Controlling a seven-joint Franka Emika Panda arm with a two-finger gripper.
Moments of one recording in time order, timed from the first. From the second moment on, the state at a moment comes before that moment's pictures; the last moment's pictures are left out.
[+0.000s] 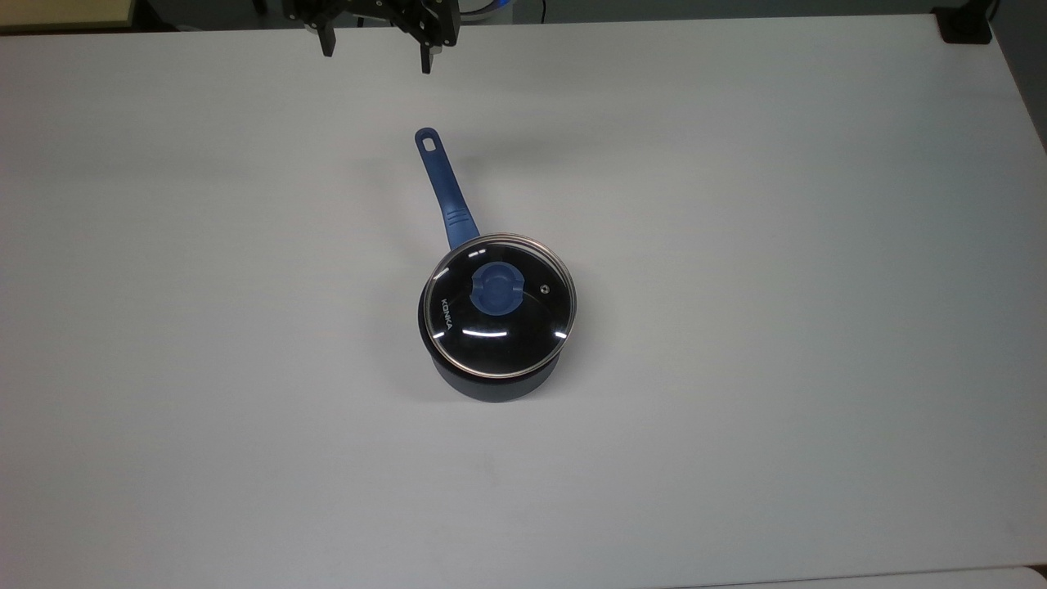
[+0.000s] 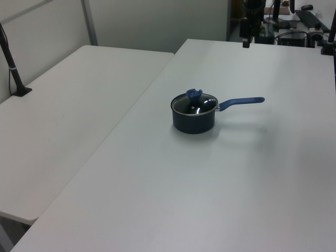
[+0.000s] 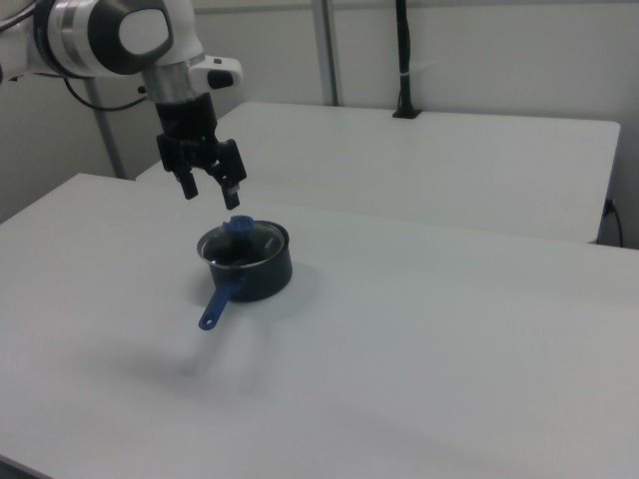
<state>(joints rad) 0.08 0.03 -0.09 -1.63 -0.07 1.64 0.11</state>
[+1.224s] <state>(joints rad) 0.08 0.10 -0.08 -1.62 -0.02 1.77 0.08</state>
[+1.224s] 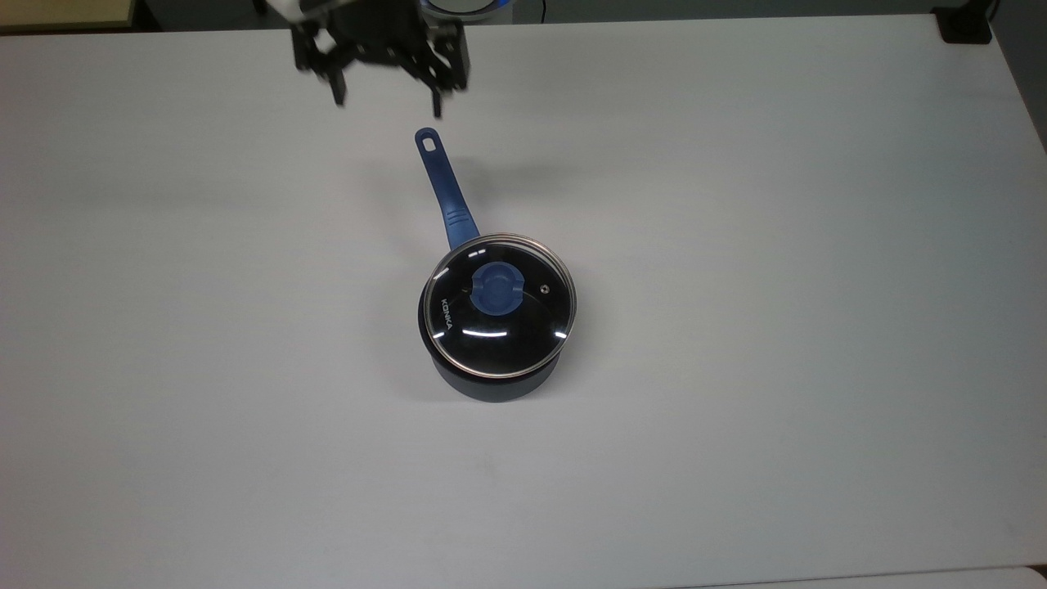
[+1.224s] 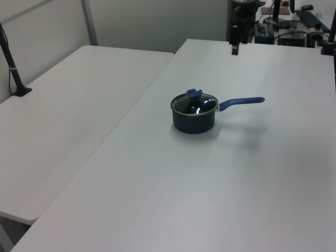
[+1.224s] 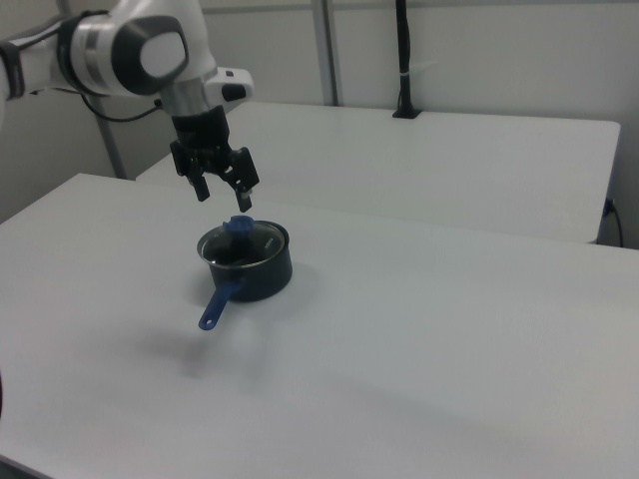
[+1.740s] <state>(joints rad) 0.16 0.26 -0.08 -1.61 0.06 2.03 0.15</state>
